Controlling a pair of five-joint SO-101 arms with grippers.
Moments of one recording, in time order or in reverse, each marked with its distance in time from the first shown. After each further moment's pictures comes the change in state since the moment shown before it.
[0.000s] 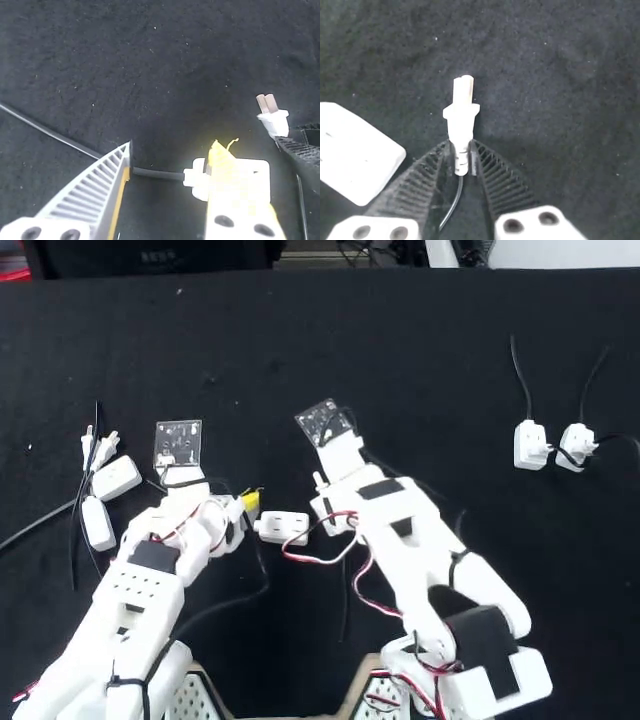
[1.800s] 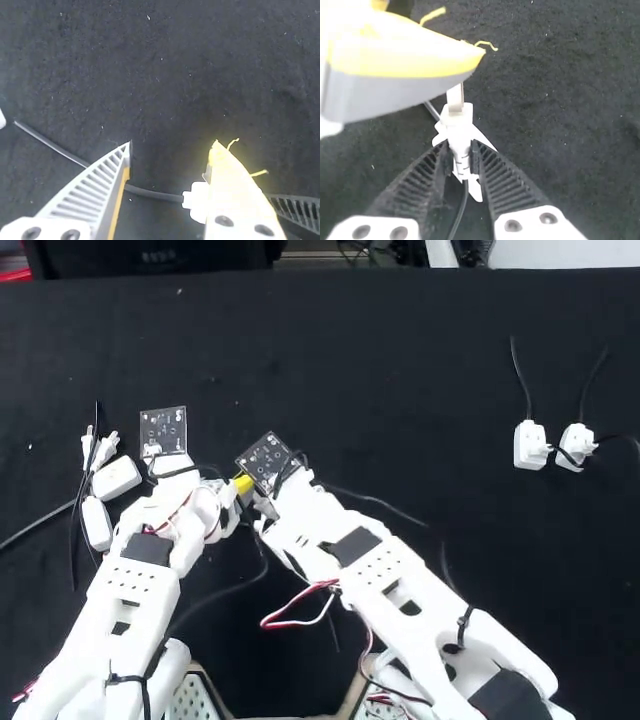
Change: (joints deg) left arm -2.1 0.2 -3.5 0.4 1.7; right arm -18.1 -21.9 11.4 -3.9 -4.3
